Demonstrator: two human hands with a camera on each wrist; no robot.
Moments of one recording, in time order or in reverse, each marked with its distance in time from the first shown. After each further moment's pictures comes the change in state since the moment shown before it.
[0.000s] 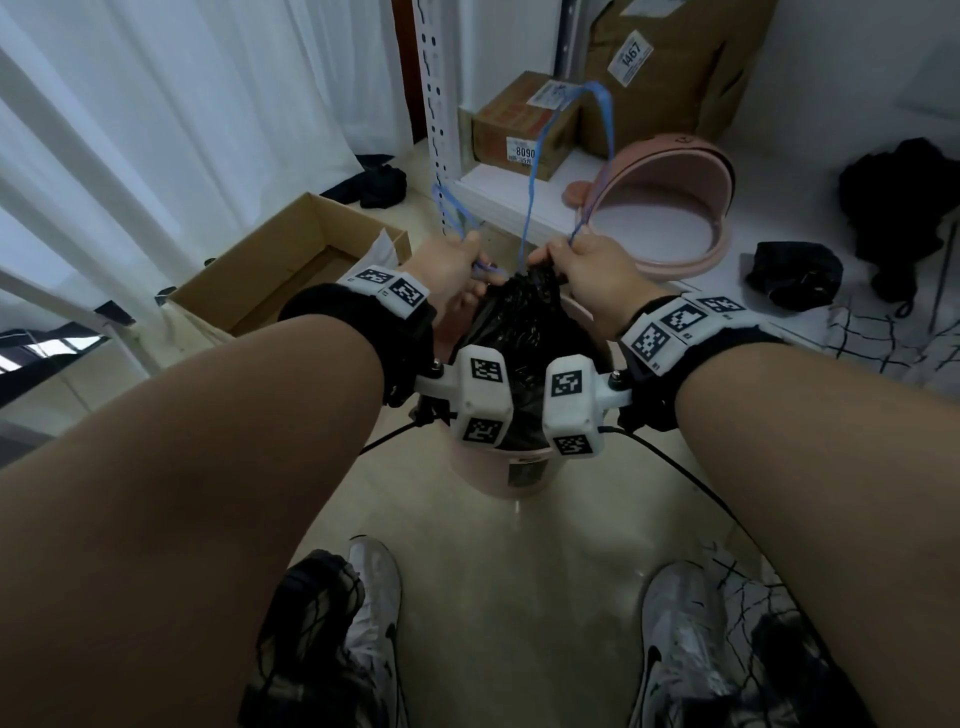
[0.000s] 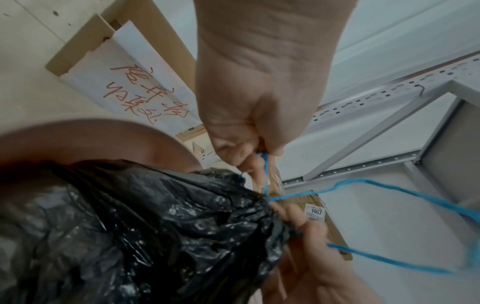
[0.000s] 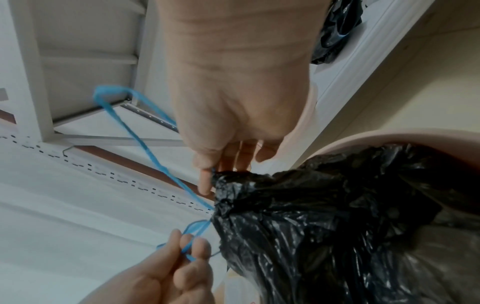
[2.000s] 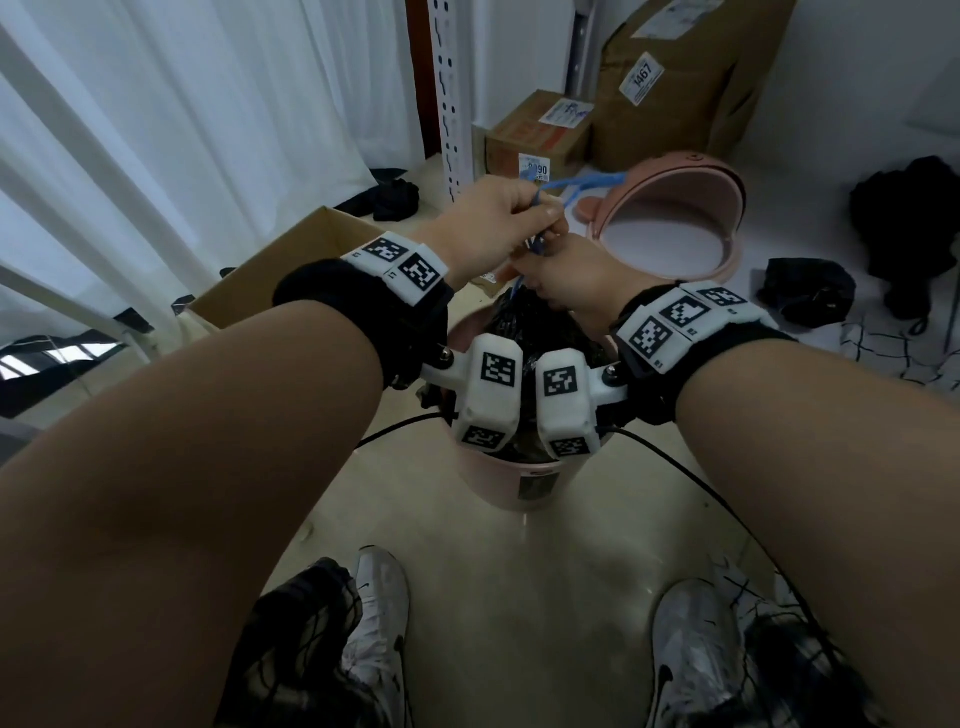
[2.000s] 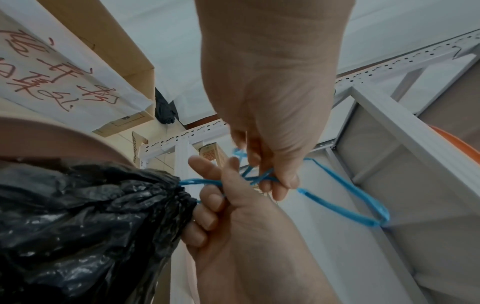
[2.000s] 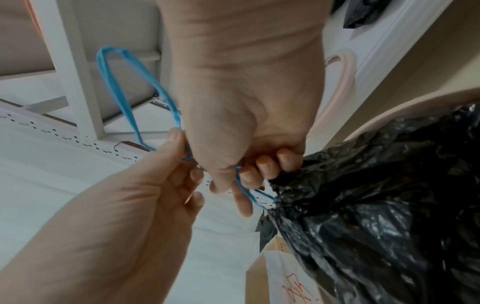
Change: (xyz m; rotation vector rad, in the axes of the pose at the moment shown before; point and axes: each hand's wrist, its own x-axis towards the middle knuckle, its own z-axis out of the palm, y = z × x) left_hand -0.022 0.058 0.006 0.392 -0.174 0.495; right_hand -0.014 -0.051 0.011 -0.053 -0.218 -0.023
